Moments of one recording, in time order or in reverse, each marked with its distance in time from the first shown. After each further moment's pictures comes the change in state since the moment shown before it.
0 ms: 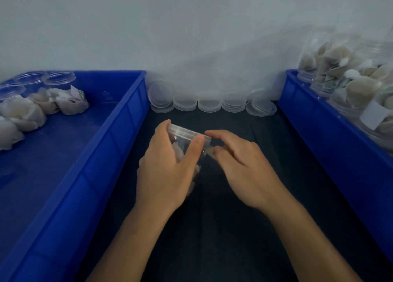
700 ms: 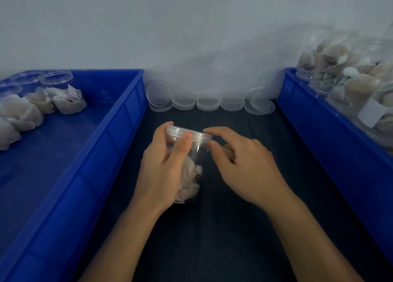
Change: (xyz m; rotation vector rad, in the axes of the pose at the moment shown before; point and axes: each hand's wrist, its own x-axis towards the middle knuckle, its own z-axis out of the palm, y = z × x) left_hand 0.004 -0.011 -0.001 -0.343 -0.093 -0.006; right_hand 0.001 0.002 -0.002 -0.278 0.089 -0.052
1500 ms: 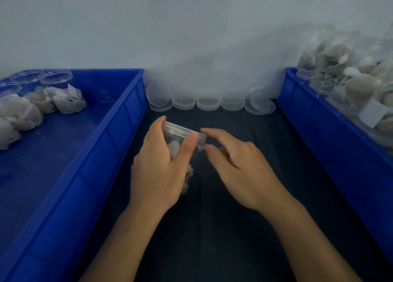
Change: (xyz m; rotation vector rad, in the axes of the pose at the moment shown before) left_hand -0.002 0.007 -0.001 0.436 0.112 0.043; right_hand -0.003 -0.004 0.004 0.106 -0.065 -0.009
